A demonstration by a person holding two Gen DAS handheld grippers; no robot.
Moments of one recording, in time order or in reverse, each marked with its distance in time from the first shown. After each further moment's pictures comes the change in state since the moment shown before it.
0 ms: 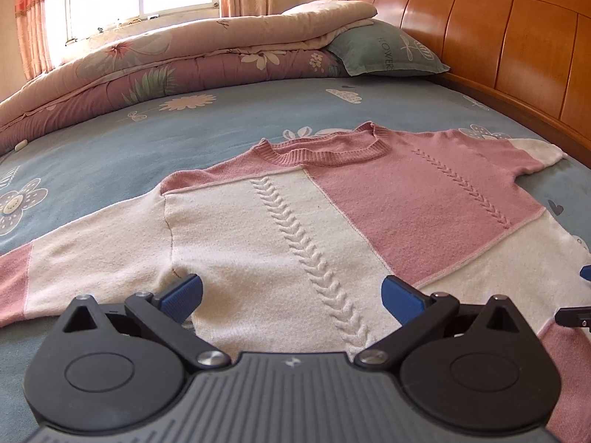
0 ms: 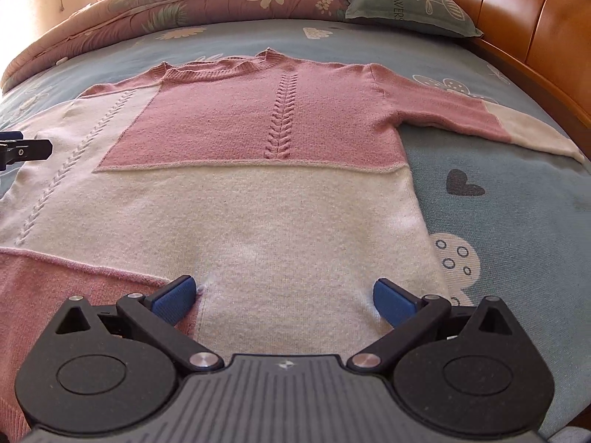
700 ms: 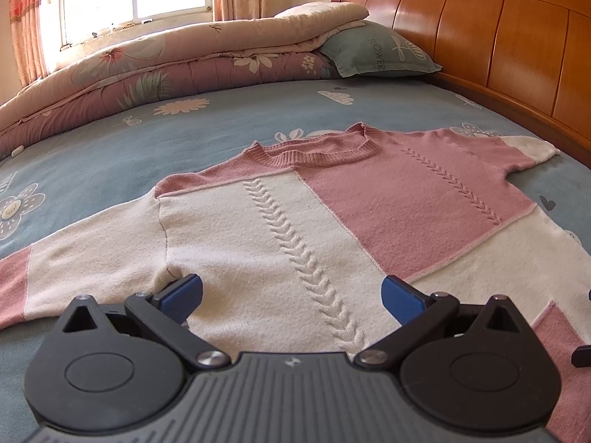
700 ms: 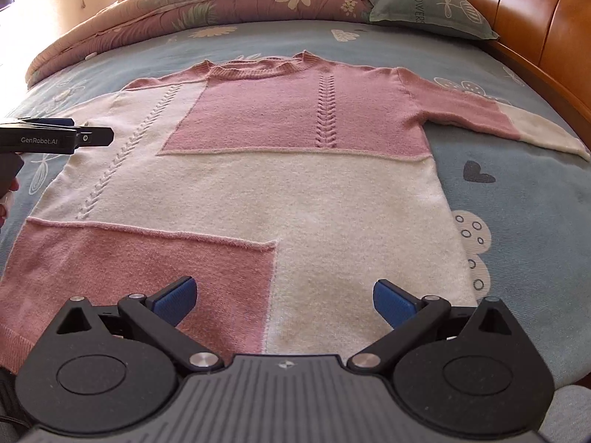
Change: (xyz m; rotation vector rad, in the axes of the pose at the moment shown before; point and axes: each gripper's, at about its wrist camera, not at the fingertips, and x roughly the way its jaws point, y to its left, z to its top) left arm -0.005 -0.006 -0.002 0.018 -0.008 -0.013; right arm -0.039 0.035 -0.012 -0.024 0.031 0.132
